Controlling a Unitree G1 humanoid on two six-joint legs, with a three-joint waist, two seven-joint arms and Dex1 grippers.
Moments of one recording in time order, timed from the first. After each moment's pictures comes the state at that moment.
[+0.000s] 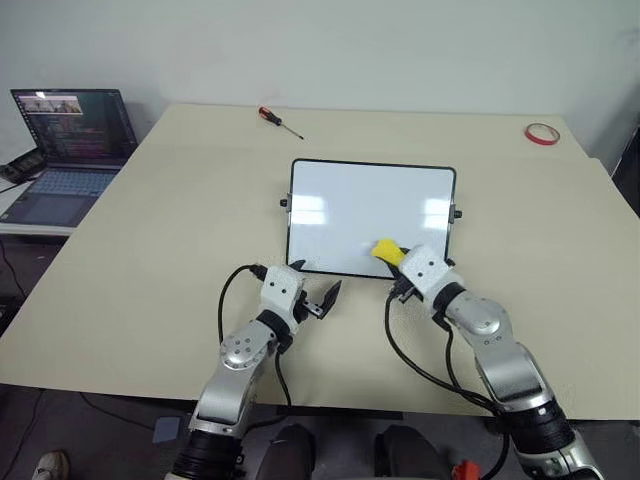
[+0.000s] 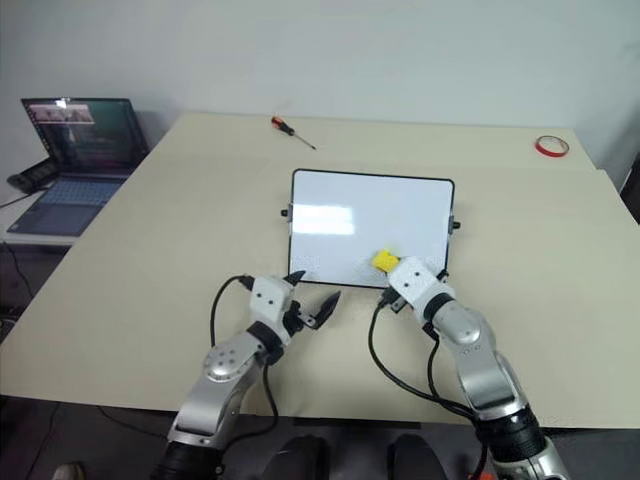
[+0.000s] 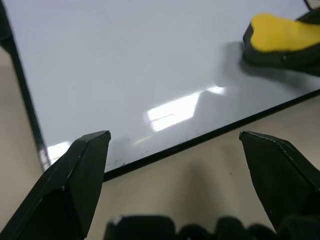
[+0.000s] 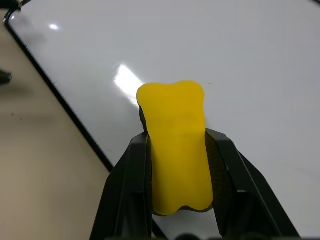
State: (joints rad) left arm -0.12 0.20 -0.14 -0.10 -0.08 0.14 -0.43; right arm -0.20 -0.32 0.18 -0.36 -0.23 0.42 0.41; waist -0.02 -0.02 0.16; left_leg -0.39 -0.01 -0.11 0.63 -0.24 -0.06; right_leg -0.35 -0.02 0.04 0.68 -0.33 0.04
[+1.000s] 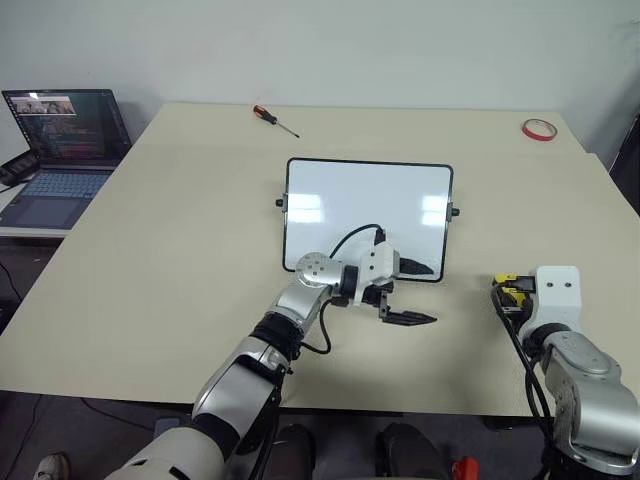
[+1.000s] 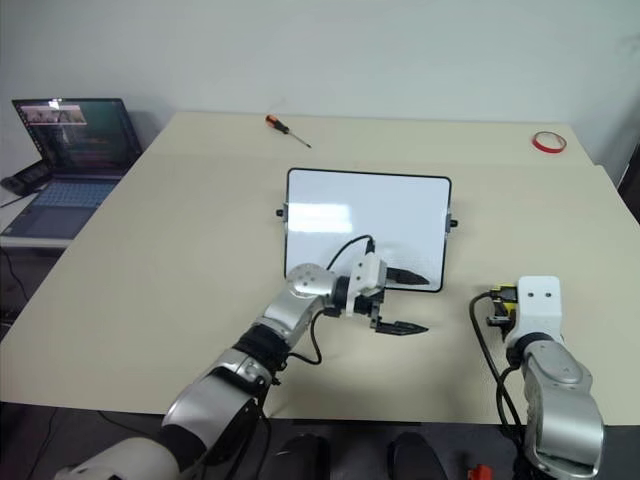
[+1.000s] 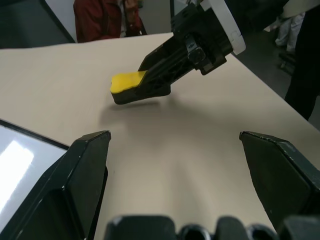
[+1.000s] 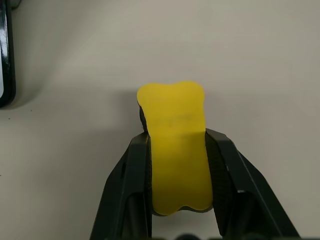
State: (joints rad) left arm -0.77 0.06 -0.35 0.73 -0.13 -0.27 -1.23; right arm -0.05 -0.19 -0.29 -0.68 -0.10 1.14 0.25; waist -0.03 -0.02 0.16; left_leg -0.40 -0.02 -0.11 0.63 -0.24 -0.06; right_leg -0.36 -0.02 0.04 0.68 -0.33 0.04
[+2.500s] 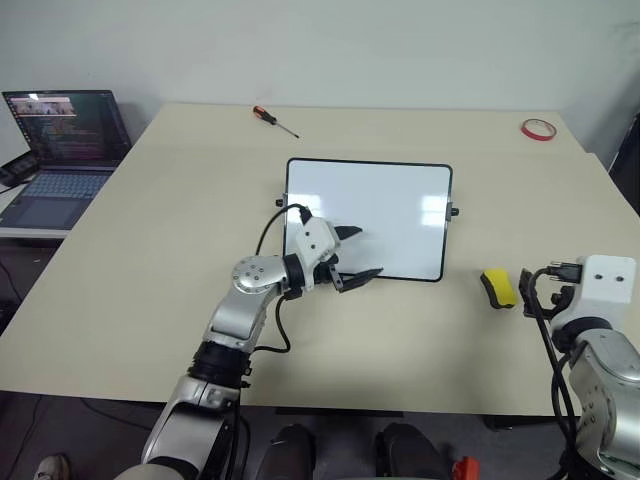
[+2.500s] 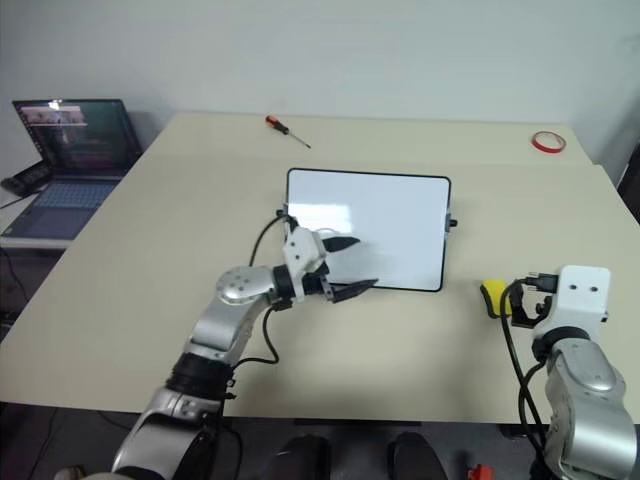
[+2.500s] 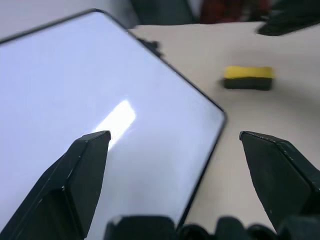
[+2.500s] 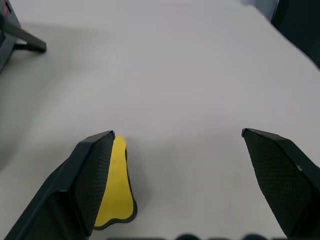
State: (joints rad) left arm -0.49 0.25 -0.14 0.06 -0.11 0.16 -0.82; right arm -0.01 -0.20 -0.44 -0.80 0.04 1.03 0.14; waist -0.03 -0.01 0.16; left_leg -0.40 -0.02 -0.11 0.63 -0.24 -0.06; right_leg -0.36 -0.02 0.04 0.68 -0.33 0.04
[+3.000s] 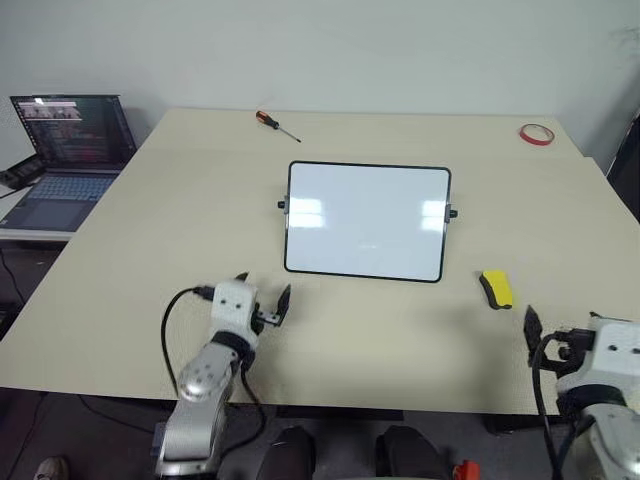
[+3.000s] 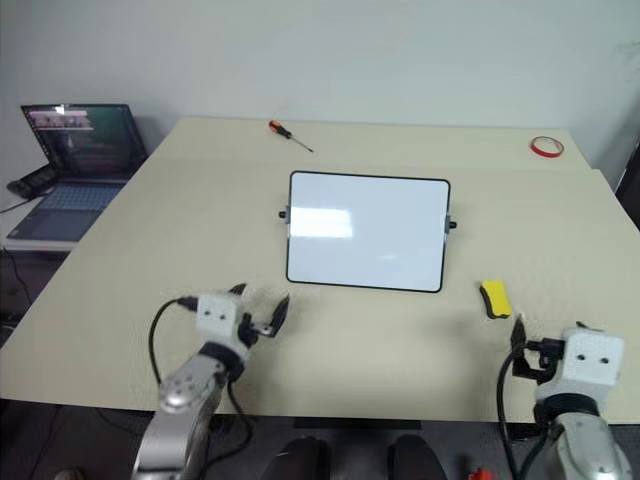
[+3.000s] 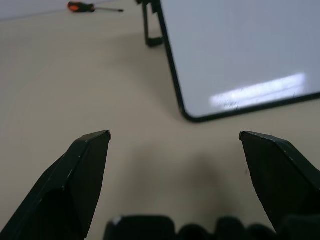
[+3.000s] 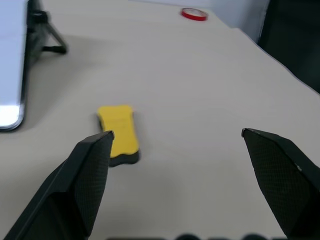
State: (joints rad) left arm 0.14 0.16 0.05 -0.29 0.02 0.18 -0.26; right arm 0.46 -0.05 -0.37 -0.83 0.06 0.49 0.17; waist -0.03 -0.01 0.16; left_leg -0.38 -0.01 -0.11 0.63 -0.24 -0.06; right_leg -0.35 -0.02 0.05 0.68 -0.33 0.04
